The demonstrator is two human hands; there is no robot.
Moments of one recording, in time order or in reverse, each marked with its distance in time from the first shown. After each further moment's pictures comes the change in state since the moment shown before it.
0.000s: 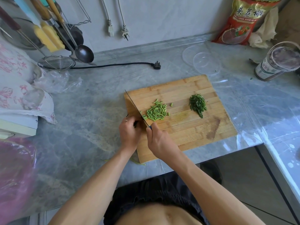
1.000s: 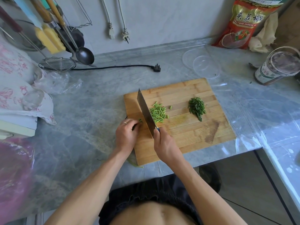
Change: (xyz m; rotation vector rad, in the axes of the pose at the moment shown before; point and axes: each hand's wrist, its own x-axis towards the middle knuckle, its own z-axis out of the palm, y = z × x) left_hand 0.003 -0.020 -0.006 0.080 -0.035 0.212; right_hand -0.011 0.006 -0.012 0.305 0.098 0.115
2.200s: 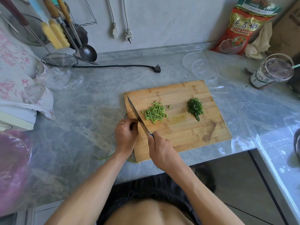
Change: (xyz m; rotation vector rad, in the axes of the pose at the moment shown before) left_hand -0.013 0.013 -0.002 -0.054 0.083 -0.187; right_hand -0.026 -0.010 0.001 -0.299 -0.156 -0.061
